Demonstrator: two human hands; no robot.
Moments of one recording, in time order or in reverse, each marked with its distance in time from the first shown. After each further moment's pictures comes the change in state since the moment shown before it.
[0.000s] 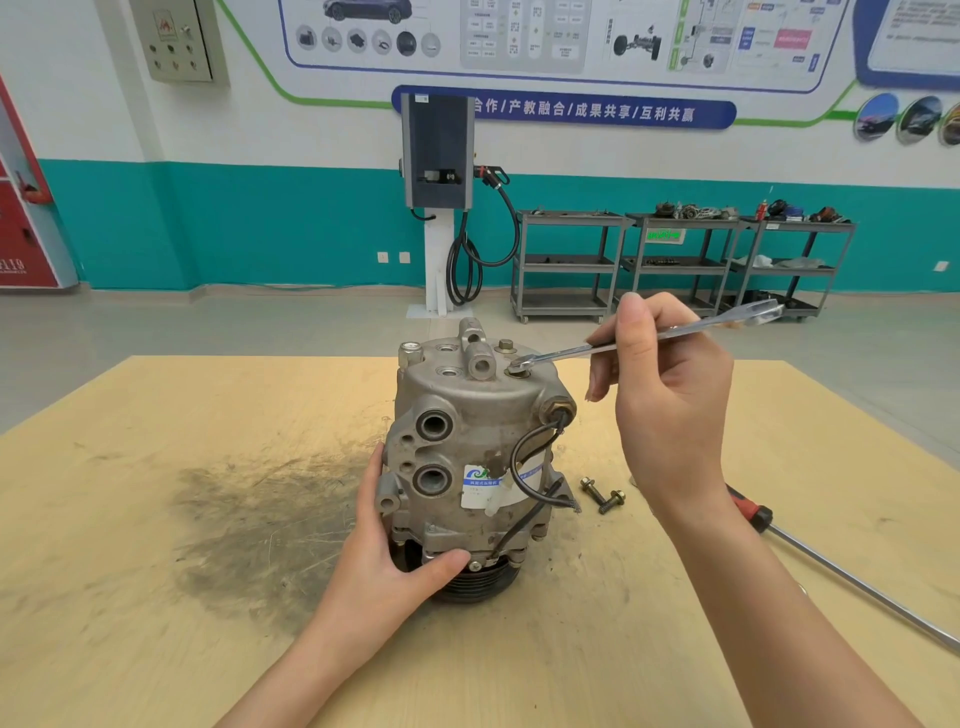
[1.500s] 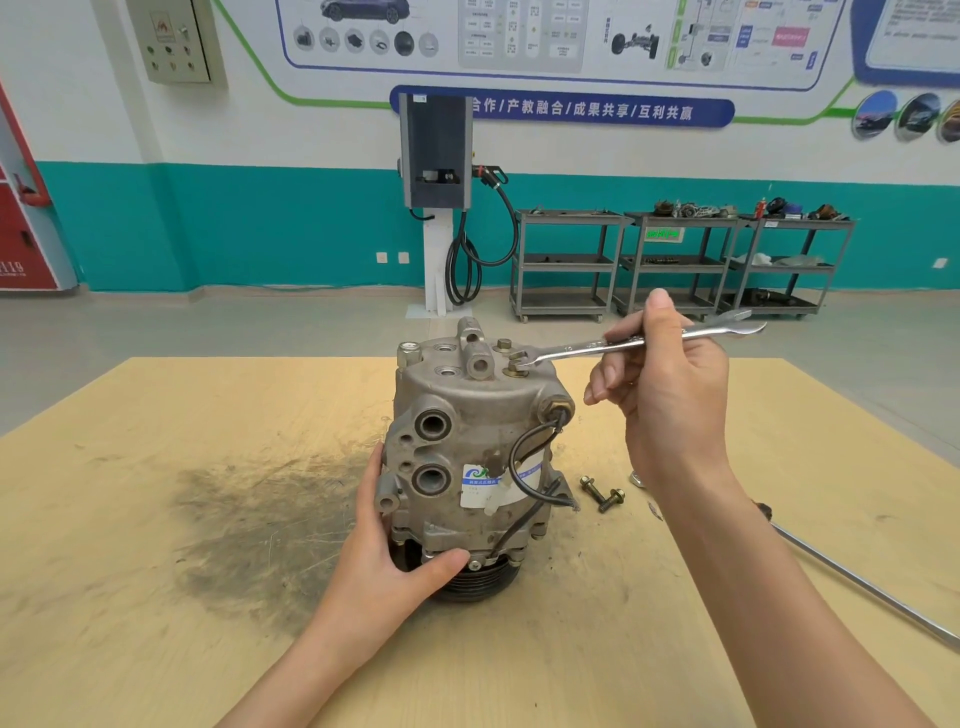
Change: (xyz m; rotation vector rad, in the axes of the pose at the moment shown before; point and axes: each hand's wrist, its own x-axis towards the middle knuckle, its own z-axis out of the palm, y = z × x) left_hand 0.001 -0.004 0.000 -0.014 -0.007 0.013; right_hand 0.009 0.012 -0.004 0.339 0.066 0.396
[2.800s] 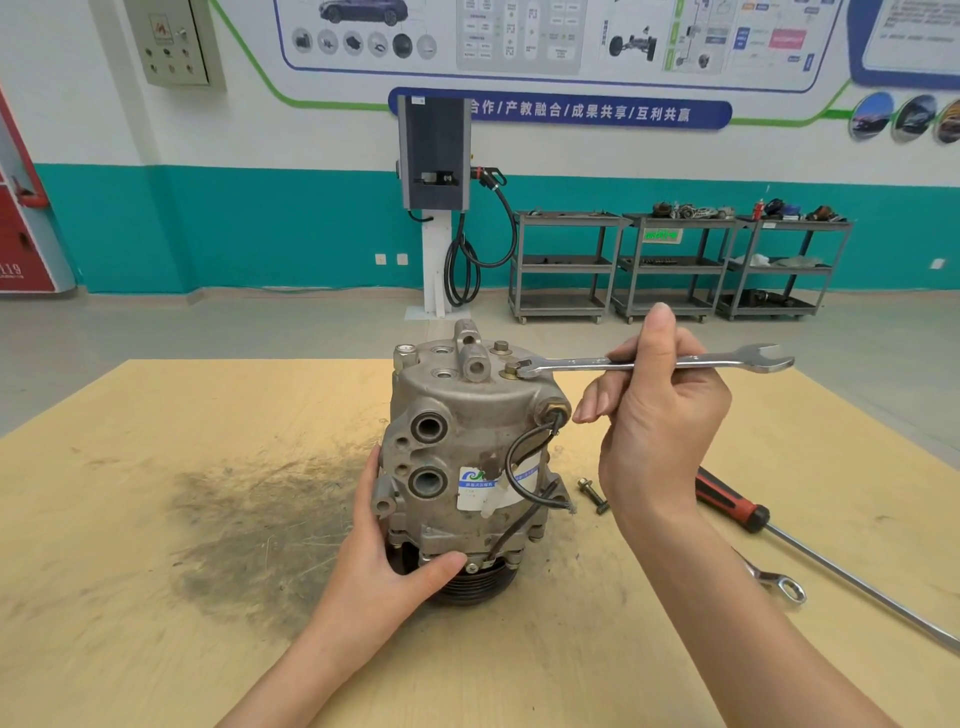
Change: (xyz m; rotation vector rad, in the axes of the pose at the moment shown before) left_hand -0.002 0.005 0.001 0.010 0.006 -0.007; right_hand -0.015 0.013 0.012 0.090 0.156 -0.182
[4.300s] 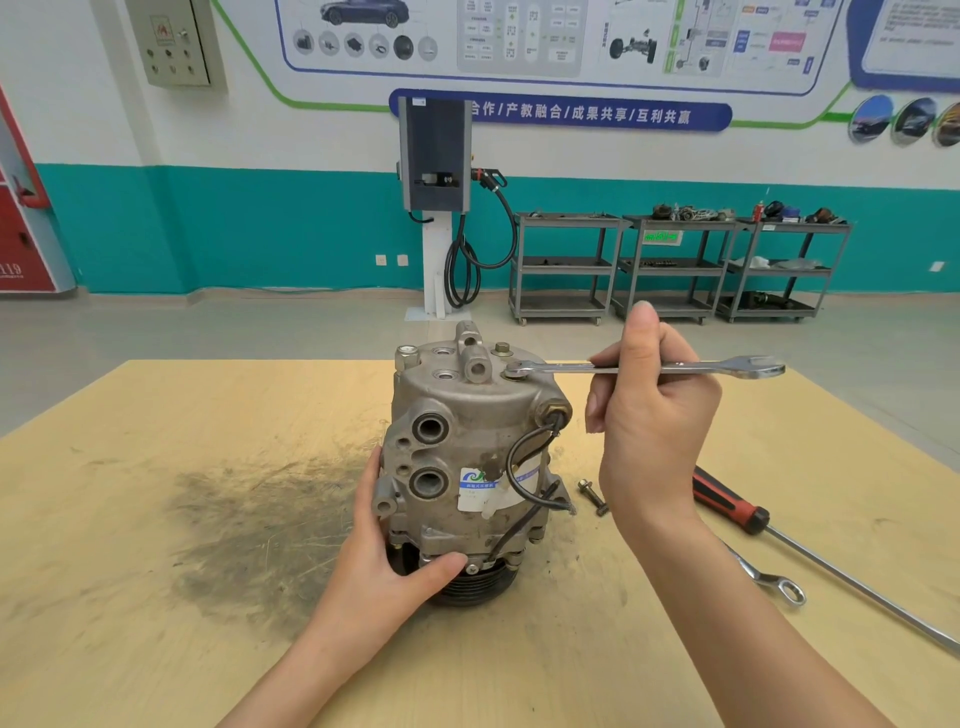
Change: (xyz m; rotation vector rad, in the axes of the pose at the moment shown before) left_hand 0.000 -0.001 -0.001 0.009 0.001 -0.030; right_hand -0.006 -0.009 0.004 -0.220 -0.033 -0.072
